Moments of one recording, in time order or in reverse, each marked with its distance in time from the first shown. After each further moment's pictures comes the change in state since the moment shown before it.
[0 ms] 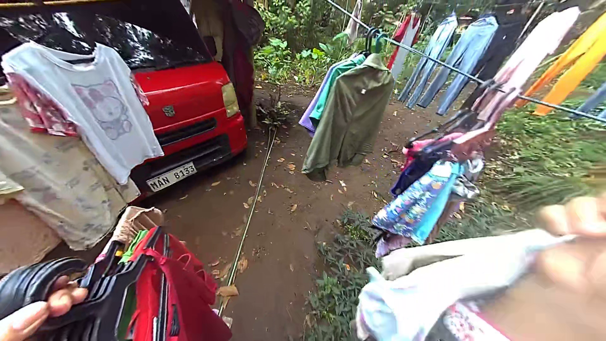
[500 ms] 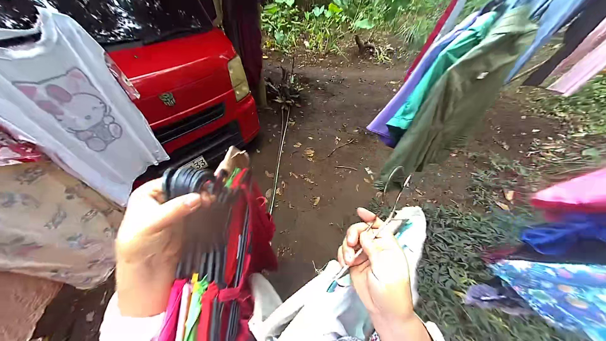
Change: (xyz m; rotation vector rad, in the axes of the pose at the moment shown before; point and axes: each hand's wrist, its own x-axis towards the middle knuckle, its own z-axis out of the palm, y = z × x) left_hand 0.310 -0.169 0.022 -0.057 -0.101 -0.096; right_hand -0.133 0.281 0.266 0.375 -0.346 0.598
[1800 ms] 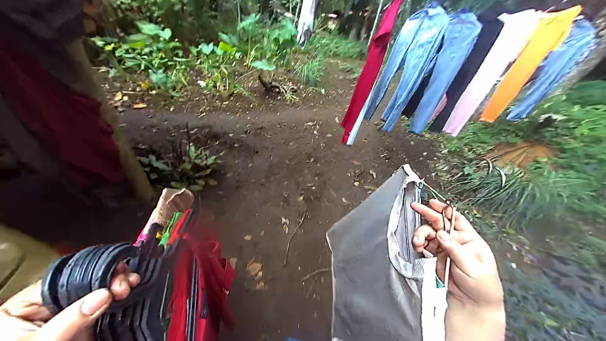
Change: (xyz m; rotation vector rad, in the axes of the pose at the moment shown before) left_hand 0.927 -0.545 0.166 -0.226 -0.372 0.058; right_hand 0.938 0.098 -0.320 -0.606 0.254 -0.425
